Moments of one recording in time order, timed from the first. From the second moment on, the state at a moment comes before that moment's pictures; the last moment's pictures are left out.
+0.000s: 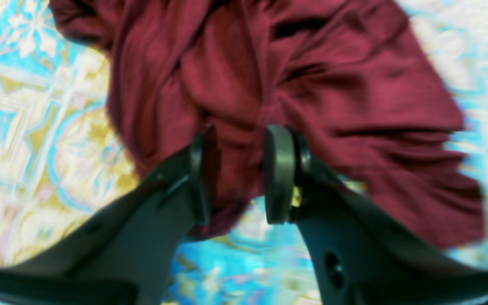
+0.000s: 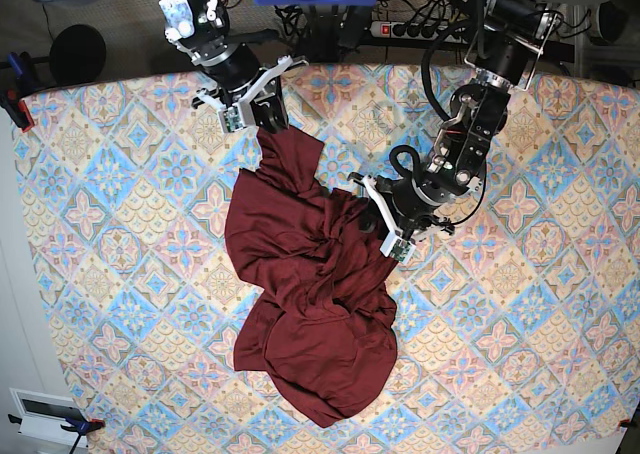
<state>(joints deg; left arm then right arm) -6.9 -16.7 22.0 87.8 -22.1 -7.2 38.2 -32.7 14.4 -17.1 113.1 16.3 2.6 -22.7</state>
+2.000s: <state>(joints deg) 28.9 -27.8 -21.6 100.0 -46.0 -13.8 37.9 -23.0 14.8 -27.6 112.6 16.1 2.8 -30.1</state>
